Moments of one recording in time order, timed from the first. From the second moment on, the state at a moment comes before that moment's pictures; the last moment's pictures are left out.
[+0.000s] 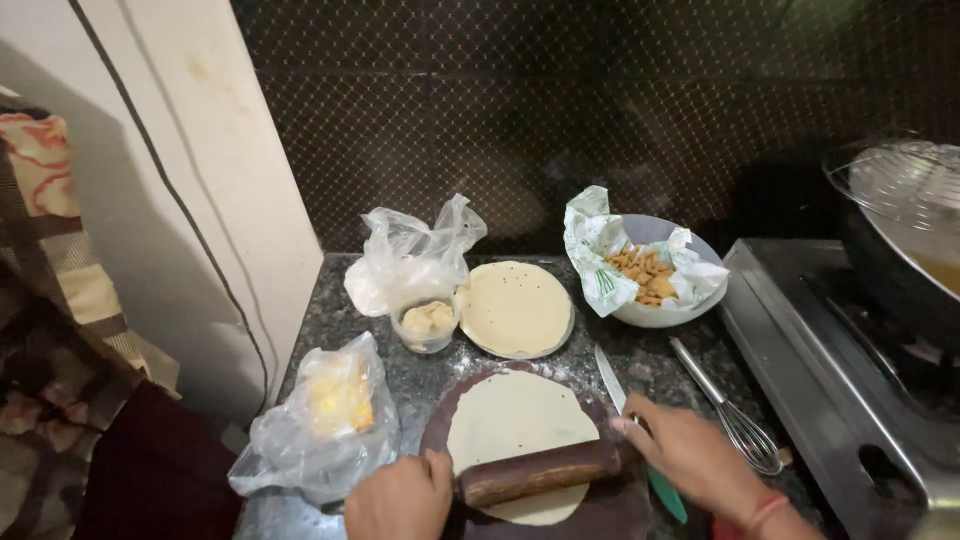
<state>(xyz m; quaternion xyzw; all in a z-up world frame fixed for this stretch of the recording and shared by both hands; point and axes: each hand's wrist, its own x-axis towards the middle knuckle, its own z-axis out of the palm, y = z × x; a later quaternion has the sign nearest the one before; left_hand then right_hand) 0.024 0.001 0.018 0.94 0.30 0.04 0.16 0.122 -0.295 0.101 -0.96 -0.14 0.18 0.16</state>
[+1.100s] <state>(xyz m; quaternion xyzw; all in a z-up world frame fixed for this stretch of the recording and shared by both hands) 0.031 -0.006 0.001 0.94 0.14 0.31 0.07 0.111 -0.294 0.027 -0.94 -0.20 -0.22 0.16</state>
